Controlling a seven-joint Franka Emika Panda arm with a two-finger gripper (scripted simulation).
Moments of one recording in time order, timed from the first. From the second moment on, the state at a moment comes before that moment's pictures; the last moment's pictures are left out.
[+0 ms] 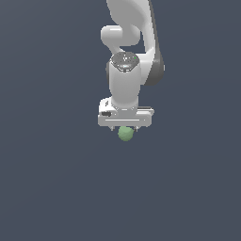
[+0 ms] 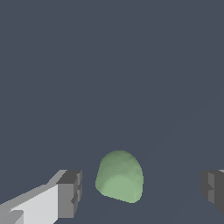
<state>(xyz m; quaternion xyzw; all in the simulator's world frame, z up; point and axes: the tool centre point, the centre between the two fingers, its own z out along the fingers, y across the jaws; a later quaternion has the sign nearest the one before) 0.010 0.017 0.181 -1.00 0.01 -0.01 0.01</state>
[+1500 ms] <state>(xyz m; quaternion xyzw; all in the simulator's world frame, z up) 0.006 -0.010 0.175 -1.00 -0.06 -0.01 -0.01</state>
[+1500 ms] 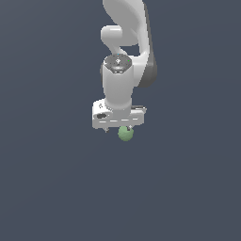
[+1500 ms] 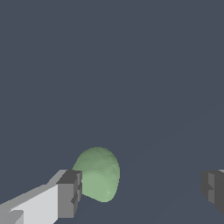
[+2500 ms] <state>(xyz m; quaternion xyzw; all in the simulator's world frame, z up) -0.018 0.005 0.138 -0.94 -0.33 0.00 -0.01</state>
